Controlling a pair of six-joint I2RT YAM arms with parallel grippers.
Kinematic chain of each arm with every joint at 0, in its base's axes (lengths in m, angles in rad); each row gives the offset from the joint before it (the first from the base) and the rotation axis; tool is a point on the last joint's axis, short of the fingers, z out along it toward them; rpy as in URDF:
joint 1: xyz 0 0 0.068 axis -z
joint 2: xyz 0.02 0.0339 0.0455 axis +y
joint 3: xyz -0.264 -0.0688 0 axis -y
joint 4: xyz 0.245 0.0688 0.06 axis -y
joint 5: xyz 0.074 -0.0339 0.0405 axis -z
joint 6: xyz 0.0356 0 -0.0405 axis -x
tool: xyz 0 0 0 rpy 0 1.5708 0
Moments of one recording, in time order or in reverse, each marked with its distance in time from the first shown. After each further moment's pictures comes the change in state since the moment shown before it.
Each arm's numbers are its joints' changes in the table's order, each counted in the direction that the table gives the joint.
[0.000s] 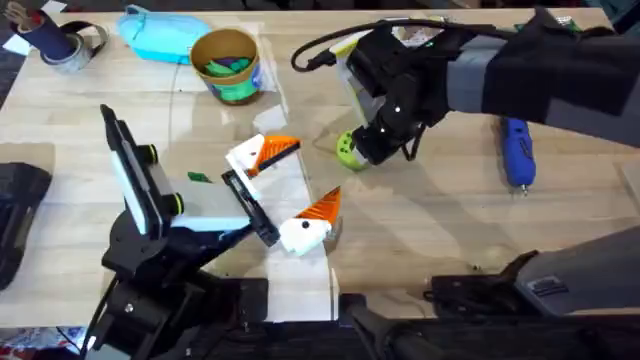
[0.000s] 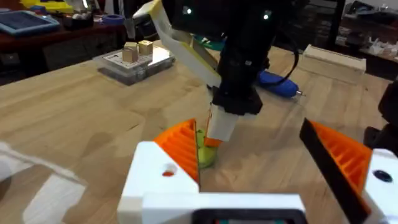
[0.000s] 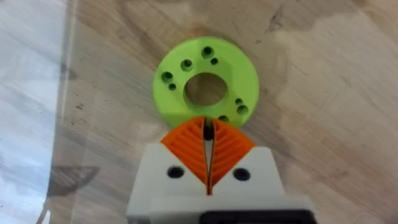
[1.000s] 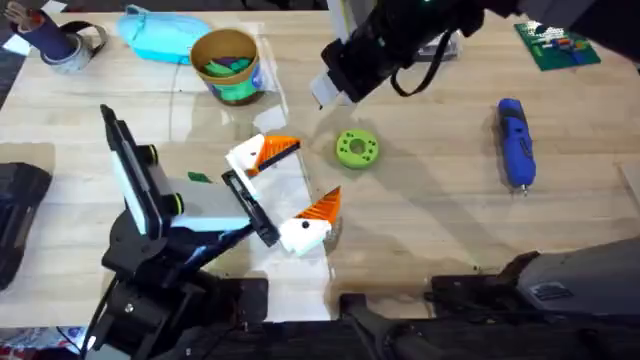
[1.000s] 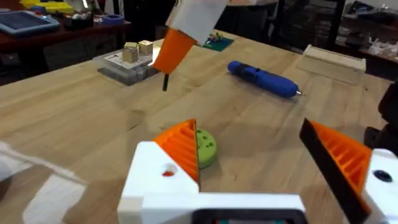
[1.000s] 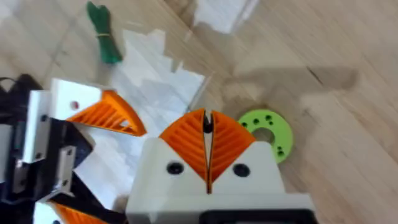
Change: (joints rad) left arm 0.000 0.000 0.000 0.000 0.000 0.000; right arm -0.041 -0.052 0.451 -0.176 -0.231 0.055
